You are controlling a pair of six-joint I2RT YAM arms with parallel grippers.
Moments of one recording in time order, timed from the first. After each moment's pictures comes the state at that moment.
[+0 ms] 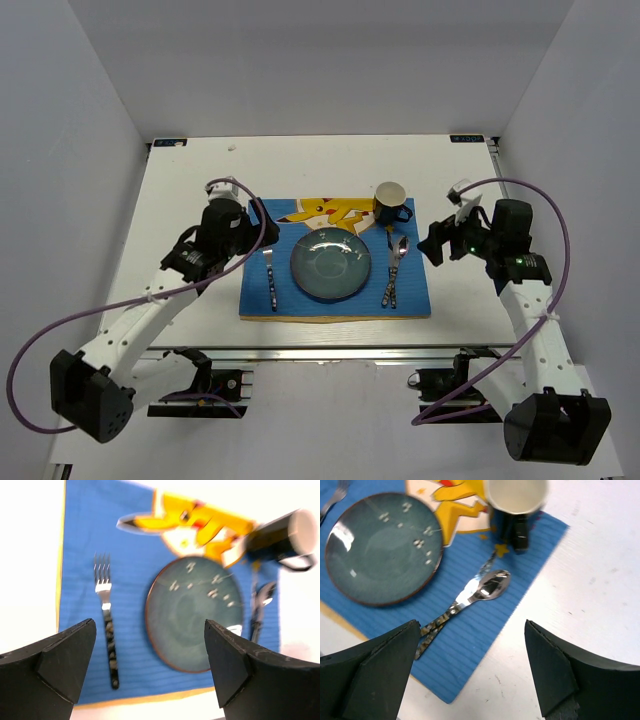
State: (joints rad) left arm -0.49 1.08 0.88 -0.41 -0.19 -0.64; right arm -0.01 0.93 0.81 -0.48 -0.63 -0.35
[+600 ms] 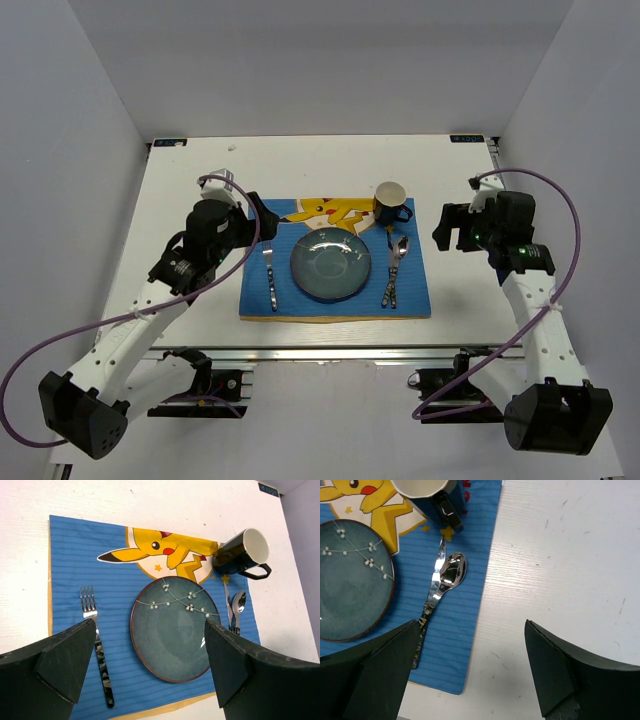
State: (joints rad) left arm -0.49 0.97 0.89 -0.31 -0.16 -0.54; right arm -0.02 0.99 0.89 -0.54 -0.30 -0.06
